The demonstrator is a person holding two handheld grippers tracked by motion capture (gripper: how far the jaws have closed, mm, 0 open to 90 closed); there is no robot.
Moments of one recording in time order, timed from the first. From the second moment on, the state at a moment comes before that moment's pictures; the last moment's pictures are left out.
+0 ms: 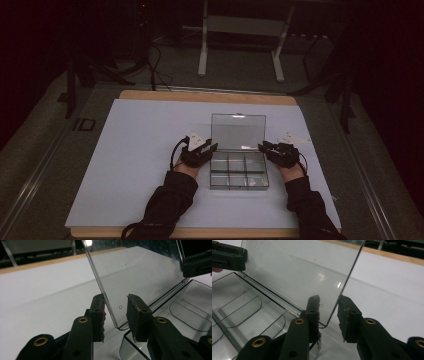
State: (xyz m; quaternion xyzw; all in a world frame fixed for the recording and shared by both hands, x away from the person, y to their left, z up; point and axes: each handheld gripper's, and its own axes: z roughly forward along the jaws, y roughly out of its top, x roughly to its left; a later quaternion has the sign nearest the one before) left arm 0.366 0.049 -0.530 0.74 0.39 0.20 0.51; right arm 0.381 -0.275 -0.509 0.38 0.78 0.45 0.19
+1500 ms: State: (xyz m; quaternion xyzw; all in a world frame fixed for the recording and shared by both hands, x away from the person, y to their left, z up) left arm 0.385 0.048 -0.525 0.75 0.44 0.13 0.48; right arm 0.394 -0.264 -0.503 0.41 0.80 0.41 0.17
